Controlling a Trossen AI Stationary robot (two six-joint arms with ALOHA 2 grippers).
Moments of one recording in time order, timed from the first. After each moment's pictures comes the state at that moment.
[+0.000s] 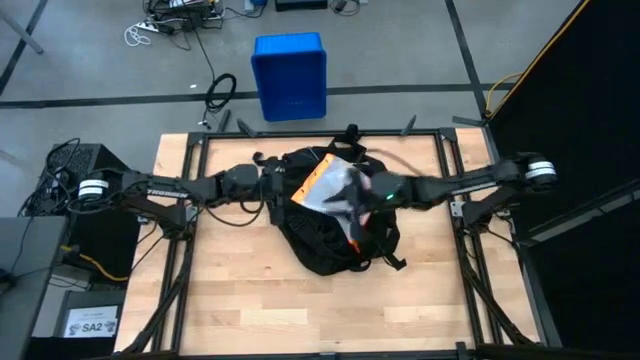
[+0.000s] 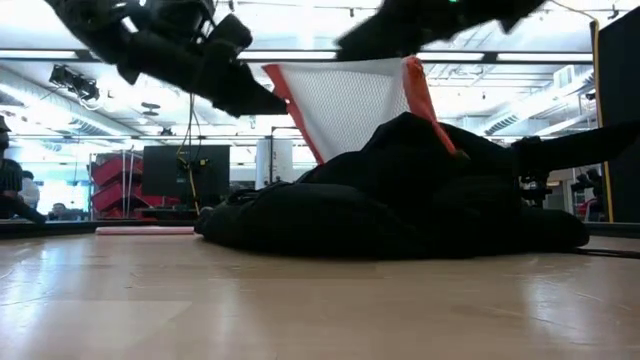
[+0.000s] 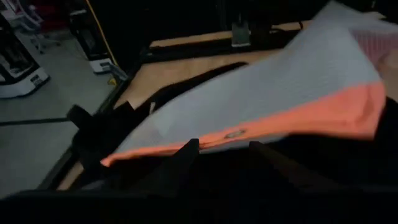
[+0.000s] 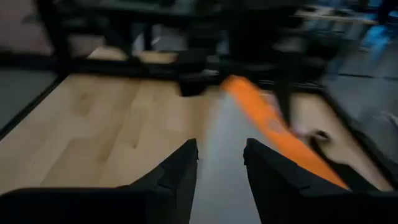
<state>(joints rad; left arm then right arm) 0.18 1.23 0.56 0.38 -0.01 0.16 0.04 1.42 0.91 0.20 0.04 -0.11</state>
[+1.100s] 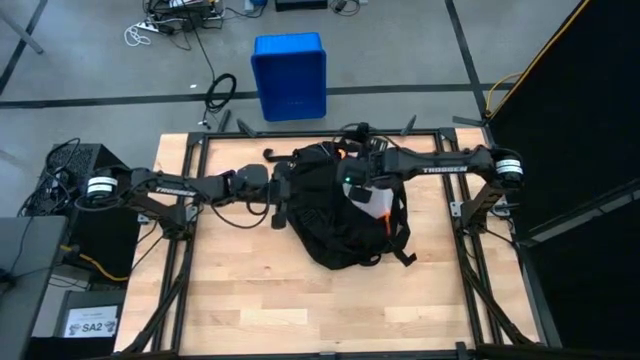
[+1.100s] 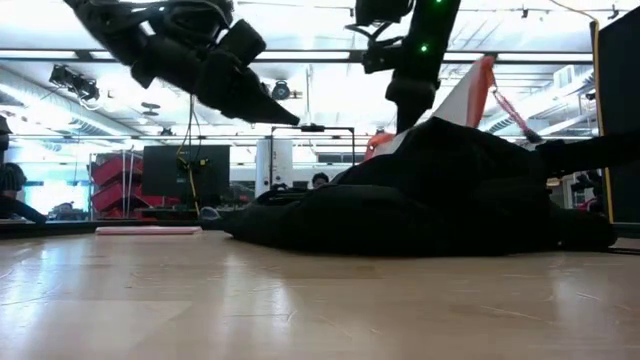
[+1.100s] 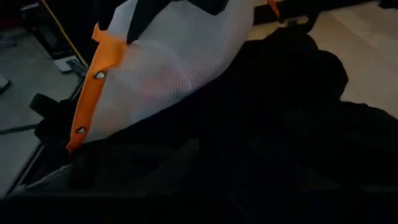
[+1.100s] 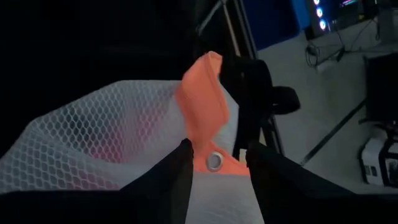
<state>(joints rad) 0.19 1.32 0.65 0.29 0.10 0.26 -0.13 1.66 1.41 -1.00 0.64 0.06</state>
